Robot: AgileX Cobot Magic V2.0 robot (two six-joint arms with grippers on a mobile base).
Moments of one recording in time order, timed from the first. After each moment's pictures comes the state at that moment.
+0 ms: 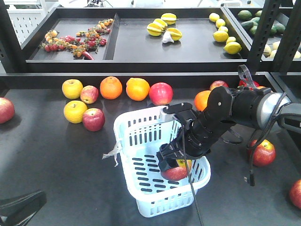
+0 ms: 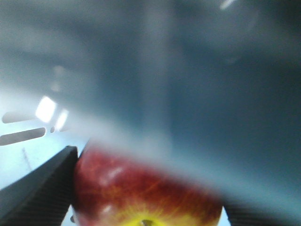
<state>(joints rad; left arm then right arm) -0.60 0.48 -0.21 -0.42 0.13 0.18 0.41 1.87 -1.24 0.39 0.79 -0.35</state>
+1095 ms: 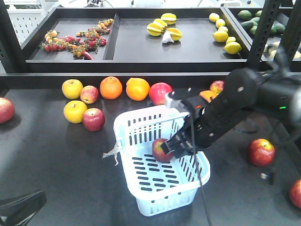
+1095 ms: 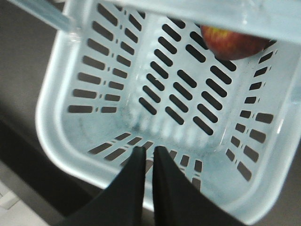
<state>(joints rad) -0.60 0.48 -0.21 -0.42 0.13 0.18 0.41 1.67 -1.24 0.38 0.91 -0.33</state>
